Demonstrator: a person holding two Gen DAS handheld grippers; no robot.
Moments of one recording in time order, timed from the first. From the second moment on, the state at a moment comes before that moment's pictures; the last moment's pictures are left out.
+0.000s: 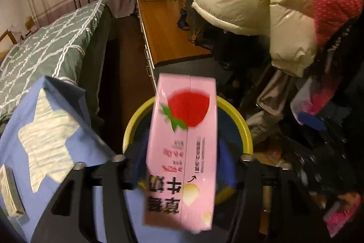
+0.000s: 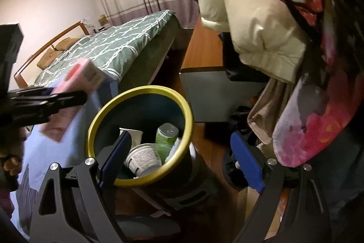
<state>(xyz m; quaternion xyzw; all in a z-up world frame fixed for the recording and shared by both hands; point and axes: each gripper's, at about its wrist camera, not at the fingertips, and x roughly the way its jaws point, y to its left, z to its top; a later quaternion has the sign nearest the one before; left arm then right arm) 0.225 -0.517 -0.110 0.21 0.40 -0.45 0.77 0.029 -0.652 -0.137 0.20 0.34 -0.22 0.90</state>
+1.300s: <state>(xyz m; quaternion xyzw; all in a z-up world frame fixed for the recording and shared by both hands) 0.250 0.053 -0.101 -0.01 0.24 0.01 0.97 0.278 -0.352 -0.074 0.09 0.39 0.09 0.91</state>
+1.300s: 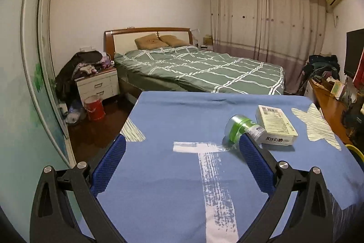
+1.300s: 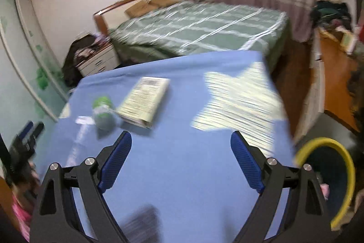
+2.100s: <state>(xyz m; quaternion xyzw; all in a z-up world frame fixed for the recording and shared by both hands) 0.243 0.026 -0.108 -0.03 0.26 -0.03 0.96 0.466 -0.245 -0.149 0.08 0.60 0.02 0.80</state>
